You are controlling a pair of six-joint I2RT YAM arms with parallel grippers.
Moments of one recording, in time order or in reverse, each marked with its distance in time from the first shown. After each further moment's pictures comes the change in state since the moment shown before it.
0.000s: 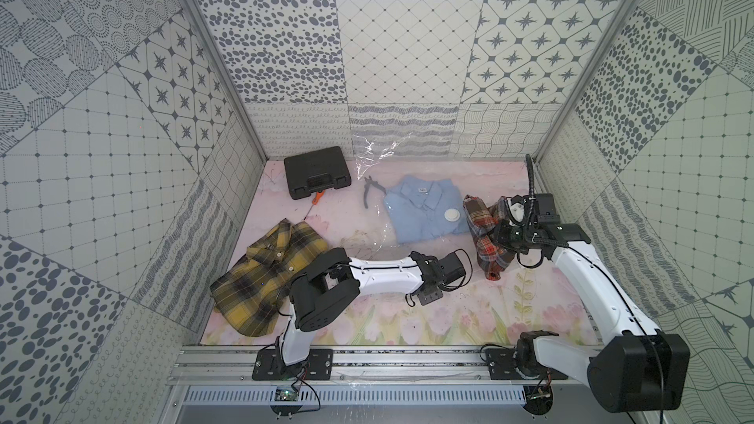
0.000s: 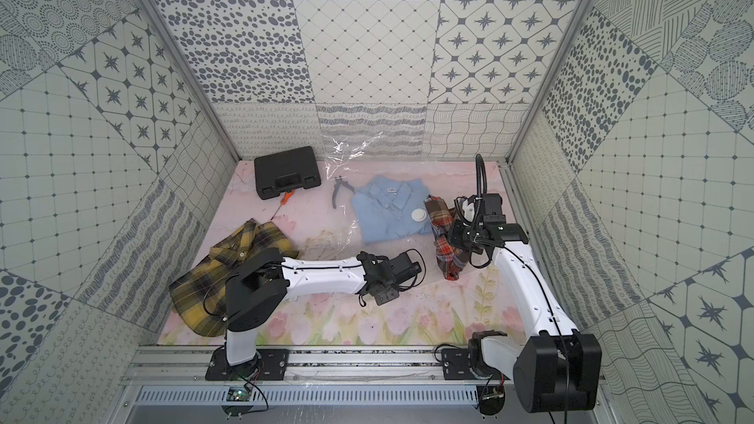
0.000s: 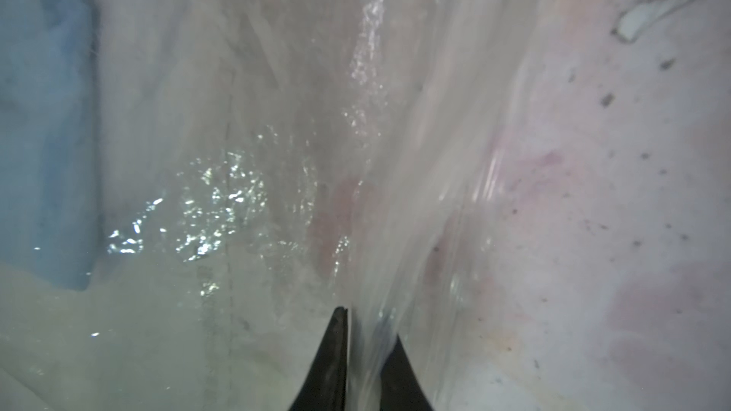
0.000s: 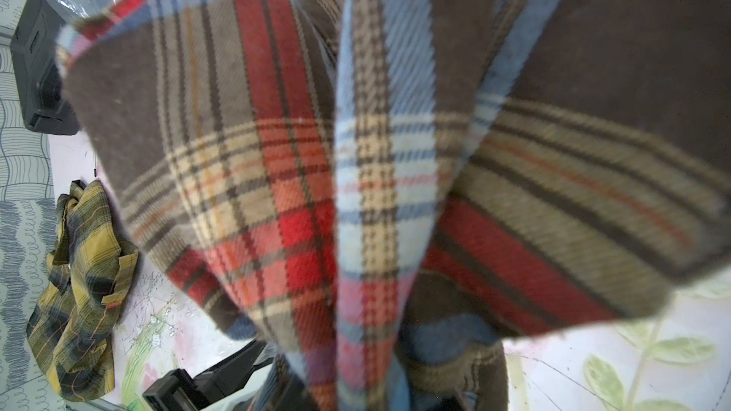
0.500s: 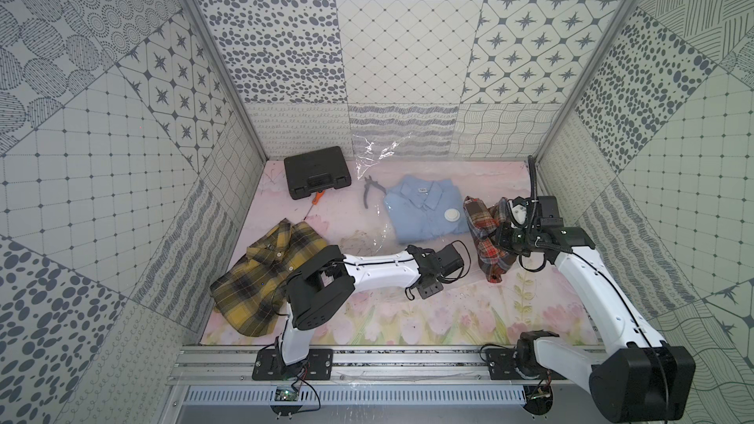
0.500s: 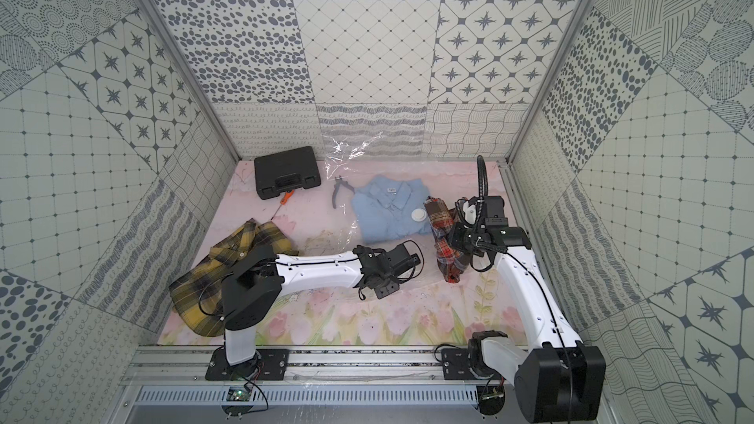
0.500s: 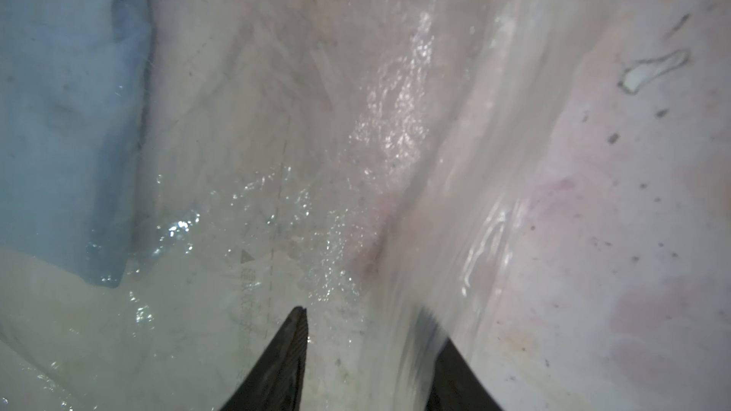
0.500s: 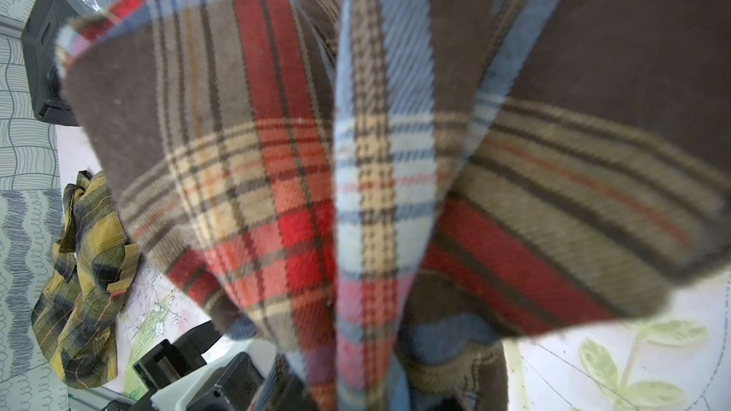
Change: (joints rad) left arm 0.027 -0.006 0.021 -0.005 0.023 -0.012; right arm -0.002 -0.033 -0.003 -0.027 -0.006 -0.007
